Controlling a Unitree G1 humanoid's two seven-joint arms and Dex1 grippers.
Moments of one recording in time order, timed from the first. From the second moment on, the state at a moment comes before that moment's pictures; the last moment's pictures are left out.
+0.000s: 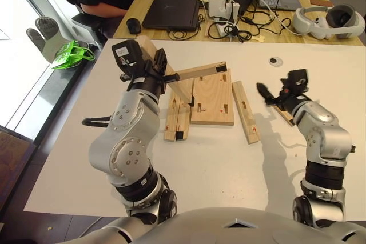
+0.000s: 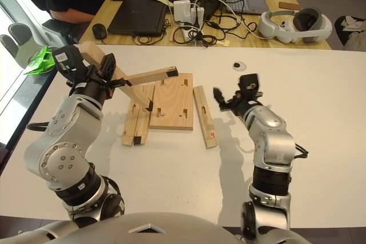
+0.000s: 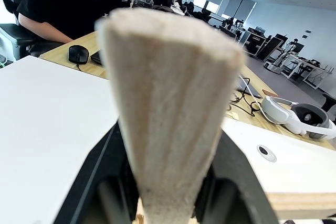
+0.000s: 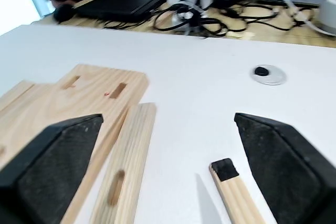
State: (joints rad) left arm -0.32 -0.12 0.19 -0.79 -0.42 1.14 0.31; right arm -0.26 -0.10 -0.30 -0.27 0.17 0.84 0.28
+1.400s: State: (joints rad) left arm -0.25 -0.07 -0.03 -0.59 -0.59 0.86 0.41; right arm -0.44 0.06 -0.47 -0.14 0.53 0.51 -0.12
